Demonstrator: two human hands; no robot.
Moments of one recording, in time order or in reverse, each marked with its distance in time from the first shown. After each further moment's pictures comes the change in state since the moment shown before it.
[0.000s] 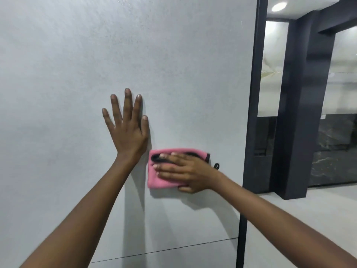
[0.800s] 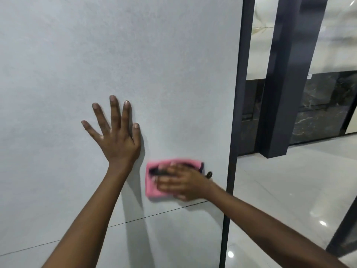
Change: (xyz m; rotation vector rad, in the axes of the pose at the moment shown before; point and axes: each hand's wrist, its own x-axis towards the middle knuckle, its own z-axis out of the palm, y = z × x) left_hand -0.100 0.004 0.023 0.051 -0.054 0.027; right_hand -0.069 -0.114 0.064 0.136 0.014 0.180
